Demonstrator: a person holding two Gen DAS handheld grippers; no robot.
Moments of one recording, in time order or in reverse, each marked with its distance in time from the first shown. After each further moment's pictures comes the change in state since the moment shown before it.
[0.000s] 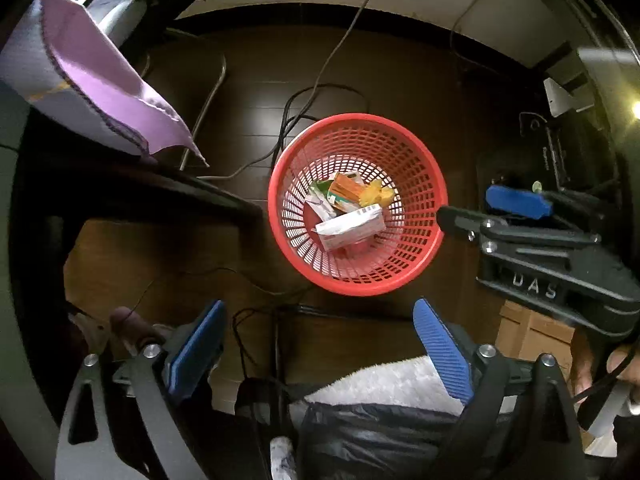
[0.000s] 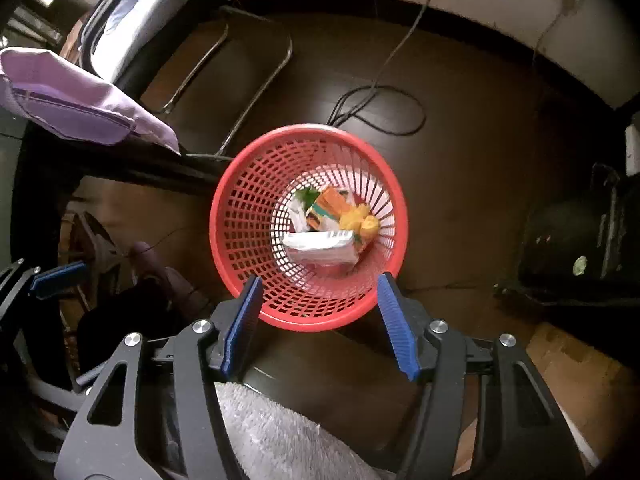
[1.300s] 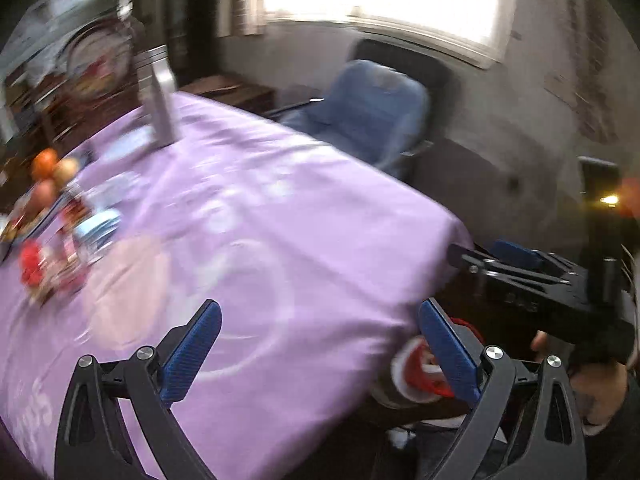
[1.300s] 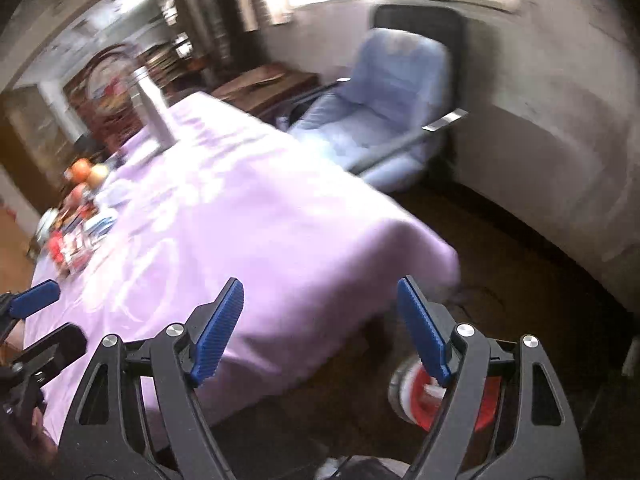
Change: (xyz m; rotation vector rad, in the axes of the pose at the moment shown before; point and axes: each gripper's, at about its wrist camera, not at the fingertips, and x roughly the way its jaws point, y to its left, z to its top) left arm -0.312 0.200 -0.213 -0.608 -0.657 0.209; right arm -0.221 0.313 -0.012 -0.491 -0.480 0.199
